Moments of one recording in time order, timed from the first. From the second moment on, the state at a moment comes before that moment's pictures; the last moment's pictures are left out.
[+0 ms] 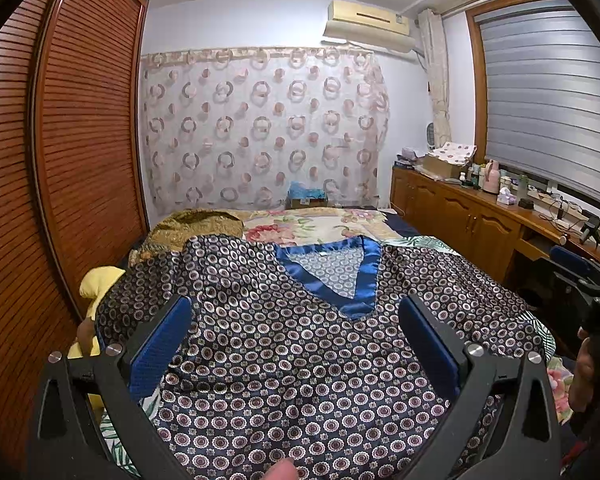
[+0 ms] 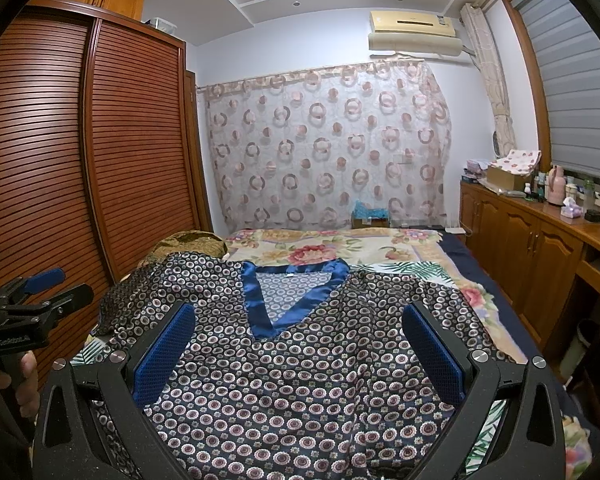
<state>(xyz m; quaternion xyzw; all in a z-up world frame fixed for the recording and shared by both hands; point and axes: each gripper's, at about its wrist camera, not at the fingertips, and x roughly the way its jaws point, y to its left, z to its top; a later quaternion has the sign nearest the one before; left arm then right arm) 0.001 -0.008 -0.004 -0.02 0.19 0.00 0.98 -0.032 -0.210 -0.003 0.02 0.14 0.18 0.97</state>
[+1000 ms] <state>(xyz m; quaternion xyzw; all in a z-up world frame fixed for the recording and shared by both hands) 0.035 0.144 -0.096 -0.06 0.33 0.06 0.94 0.045 -0.145 -0.047 -0.04 0.21 0.24 0.95</state>
